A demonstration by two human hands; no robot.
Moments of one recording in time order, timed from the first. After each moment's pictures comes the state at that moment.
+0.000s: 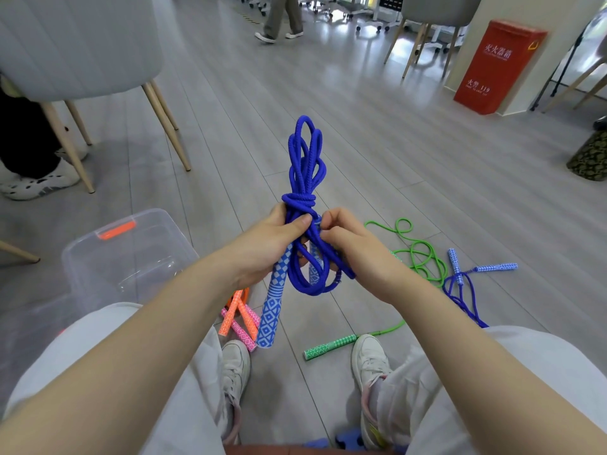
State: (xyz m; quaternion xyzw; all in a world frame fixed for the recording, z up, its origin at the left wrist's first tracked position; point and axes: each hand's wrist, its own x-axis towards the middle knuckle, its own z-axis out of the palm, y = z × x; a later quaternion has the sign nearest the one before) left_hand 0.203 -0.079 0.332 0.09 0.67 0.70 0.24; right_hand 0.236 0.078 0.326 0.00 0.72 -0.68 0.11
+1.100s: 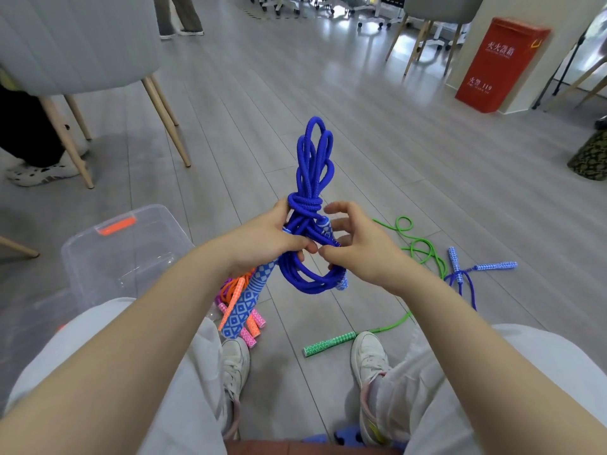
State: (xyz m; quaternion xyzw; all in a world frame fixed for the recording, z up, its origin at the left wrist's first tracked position) left_hand 0.196 -0.092 0.339 0.17 0.77 0.57 0.25; right_hand 0.238 0.089 0.331 0.00 0.84 -0.54 0.08
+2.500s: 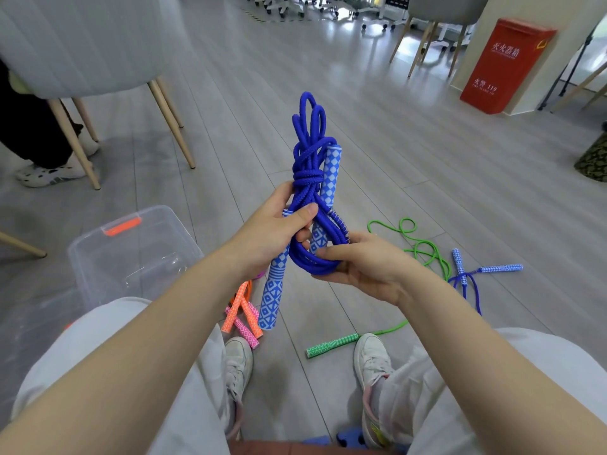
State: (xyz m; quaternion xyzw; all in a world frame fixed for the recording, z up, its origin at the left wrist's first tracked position) left_hand 0.198 -0.078 0.333 0.16 0.67 0.71 0.15; right_hand 0.239 0.085 0.322 0.10 0.60 -0.76 0.23
